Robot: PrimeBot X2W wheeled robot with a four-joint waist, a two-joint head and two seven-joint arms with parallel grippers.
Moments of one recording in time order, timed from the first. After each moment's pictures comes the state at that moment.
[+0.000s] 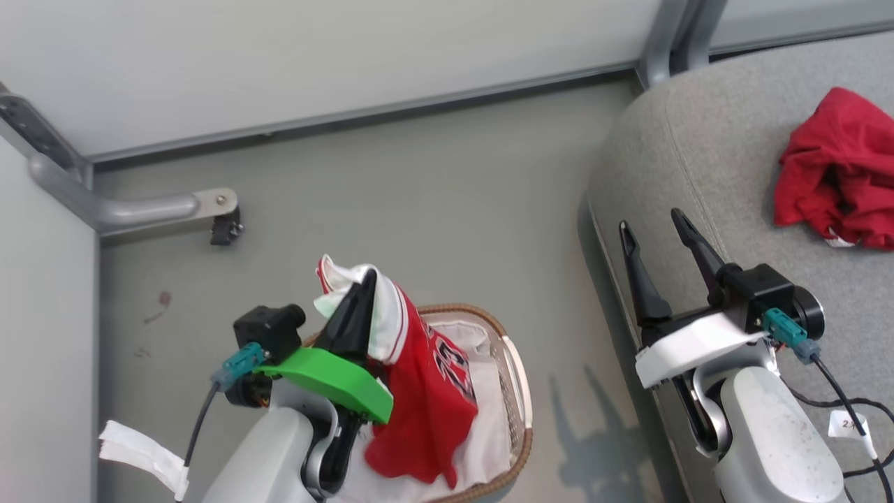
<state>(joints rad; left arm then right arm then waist) -0.37 0.08 -0.49 0.51 -0.67 -0.13 -0.26 -0.32 -0.05 0.10 0.29 0.14 0.13 -0.26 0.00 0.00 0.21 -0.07</state>
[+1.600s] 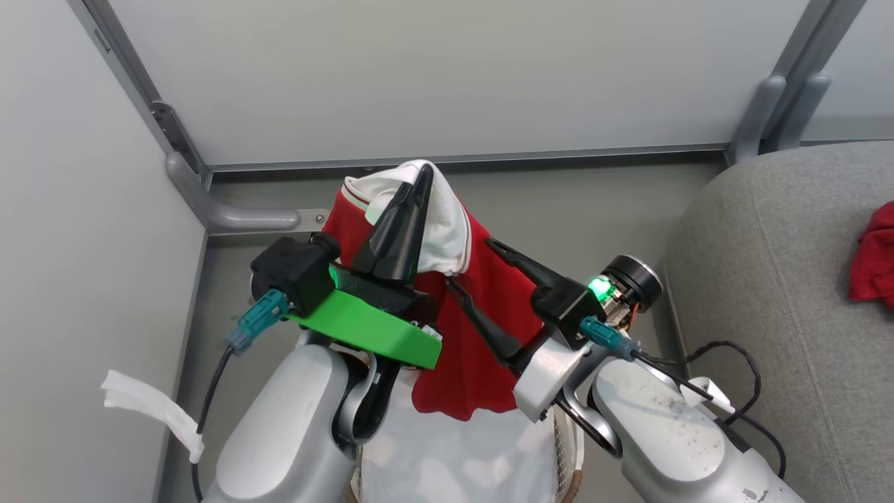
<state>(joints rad) -0.45 0.05 -0.51 0.21 -0.56 -0.13 -0.26 -0.53 -0.07 0.61 0.43 0.15 0.13 -0.26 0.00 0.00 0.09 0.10</state>
